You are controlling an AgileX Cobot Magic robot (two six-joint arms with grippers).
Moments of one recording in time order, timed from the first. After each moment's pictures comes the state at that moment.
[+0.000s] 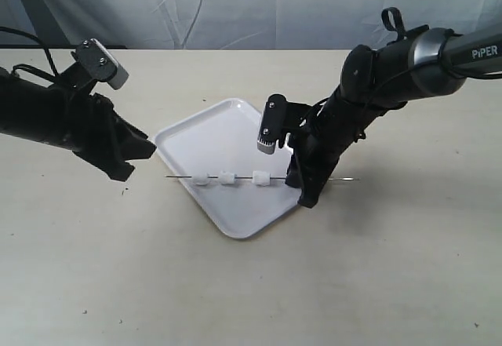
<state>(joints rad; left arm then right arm) -0.14 1.66 -0.83 -1.15 0.59 1.68 0.45 2.08 -1.22 0.45 0.57 -1.31</state>
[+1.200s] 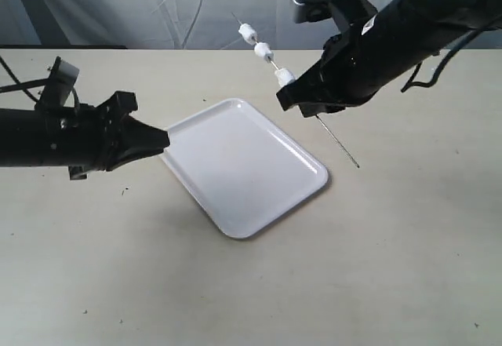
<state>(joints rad) -0.07 1.66 -0.65 -1.73 0.82 1.20 0.45 1.64 -1.16 0.37 0.66 -0.35</state>
